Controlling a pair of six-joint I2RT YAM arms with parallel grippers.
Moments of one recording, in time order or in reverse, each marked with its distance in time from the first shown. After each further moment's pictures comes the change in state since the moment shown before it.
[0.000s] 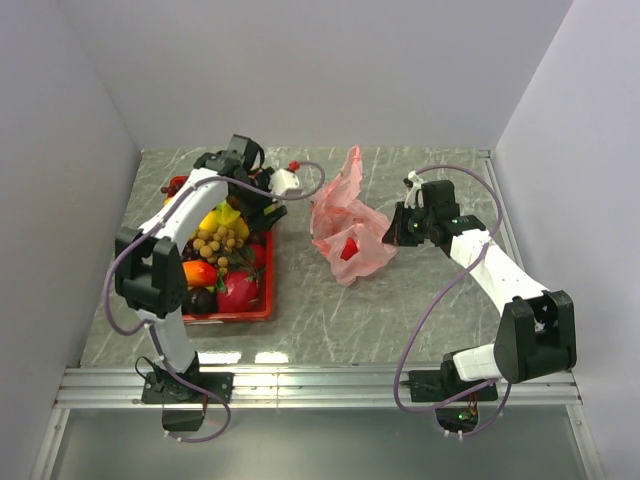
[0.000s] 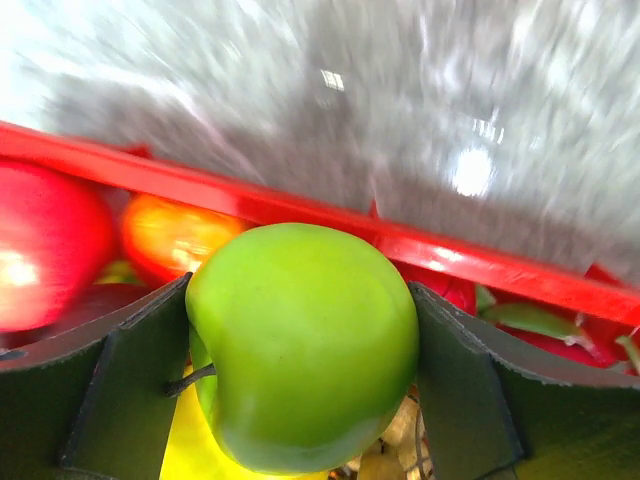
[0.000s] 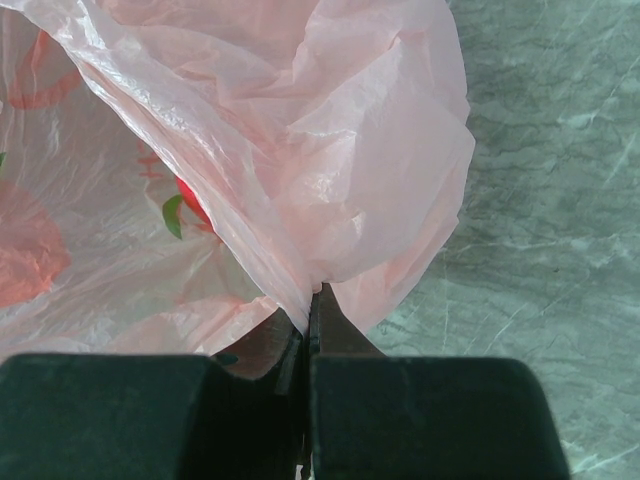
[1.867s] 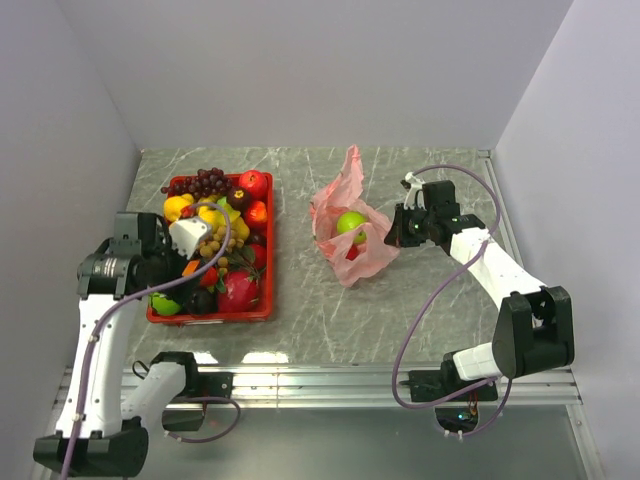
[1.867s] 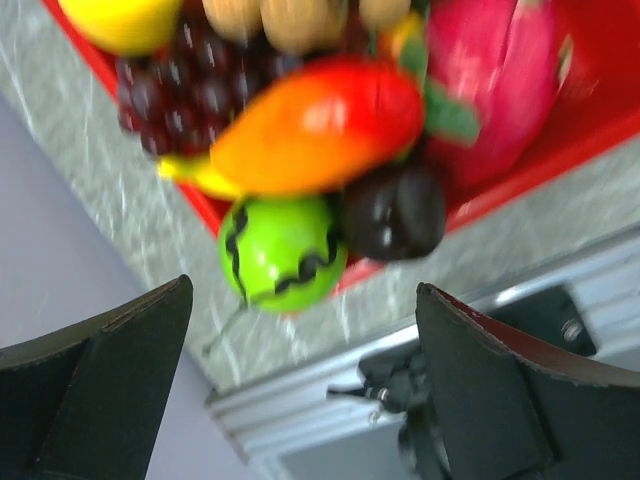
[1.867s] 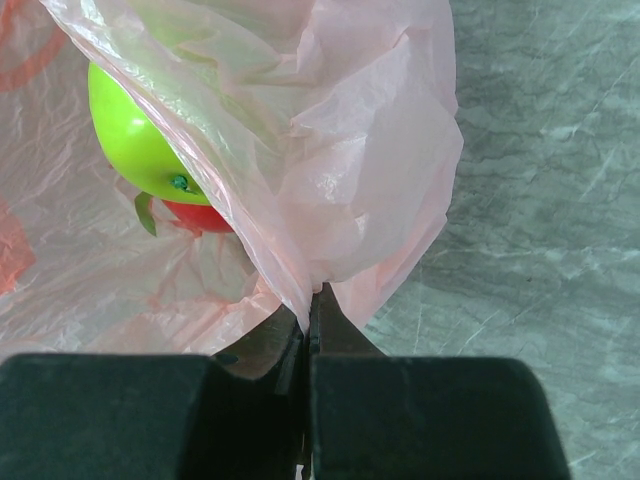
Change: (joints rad) left arm 0.320 -0.959 -0.487 -0.279 -0.222 -0.344; right arm -0.017 0.024 0.000 -0.003 -0.018 -0.101
